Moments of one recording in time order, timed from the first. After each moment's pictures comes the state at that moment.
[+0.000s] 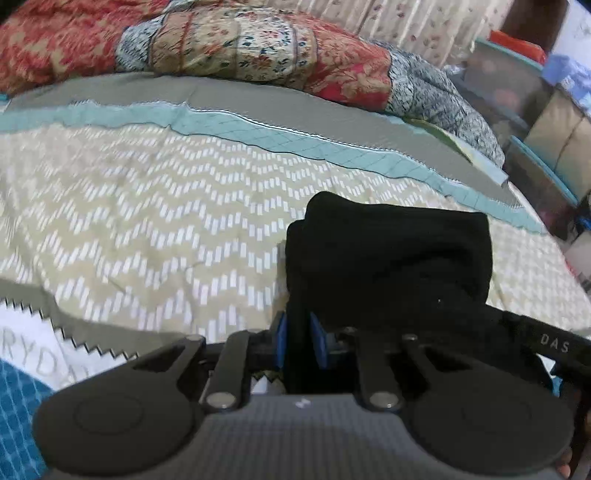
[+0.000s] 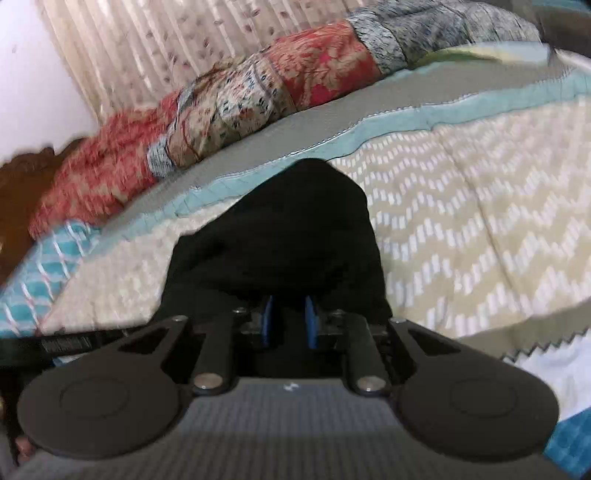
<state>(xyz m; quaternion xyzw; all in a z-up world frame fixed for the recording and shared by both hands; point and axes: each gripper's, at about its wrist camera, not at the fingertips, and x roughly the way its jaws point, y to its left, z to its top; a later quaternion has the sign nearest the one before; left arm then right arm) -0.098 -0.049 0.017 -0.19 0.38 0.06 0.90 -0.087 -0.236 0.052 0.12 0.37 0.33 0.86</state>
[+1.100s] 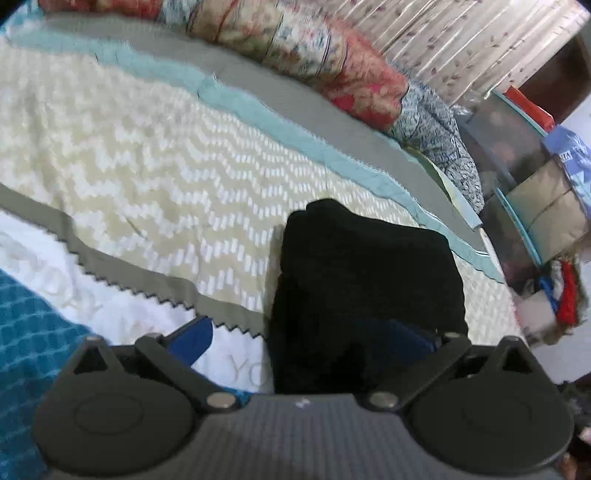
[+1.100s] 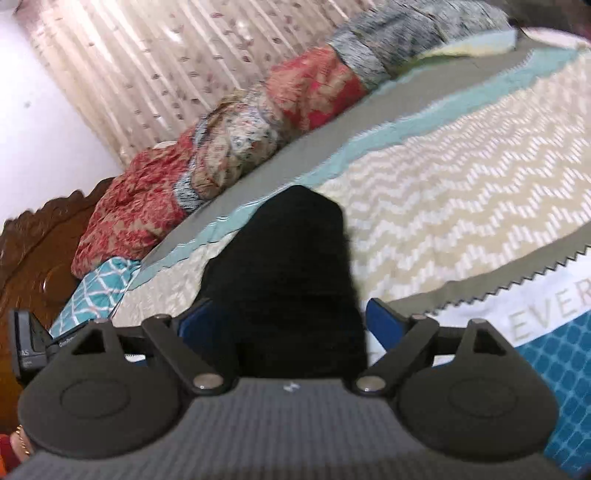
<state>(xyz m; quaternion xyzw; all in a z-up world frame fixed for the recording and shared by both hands) -0.123 -0.023 0.023 -0.33 0.38 0.02 0.86 -0.102 -0.320 0.071 0.21 0.37 0.34 0.84</state>
